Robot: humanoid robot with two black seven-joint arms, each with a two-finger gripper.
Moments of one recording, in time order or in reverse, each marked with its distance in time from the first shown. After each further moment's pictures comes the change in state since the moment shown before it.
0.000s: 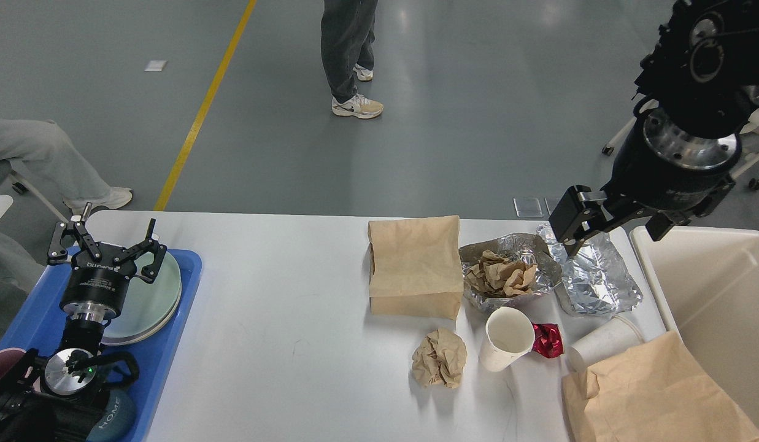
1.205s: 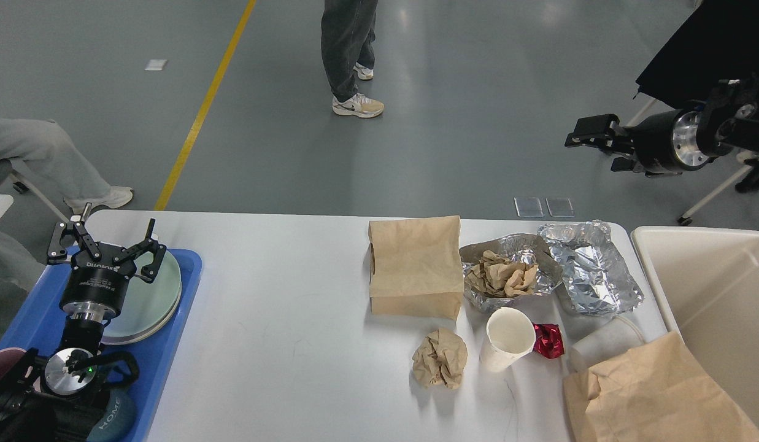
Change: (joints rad) left arm 0.000 0.000 0.000 0.002 -0.001 0.000 0.000; right arm -0.804 -0.296 0.265 -0.737 -0.074 -0.436 0.355
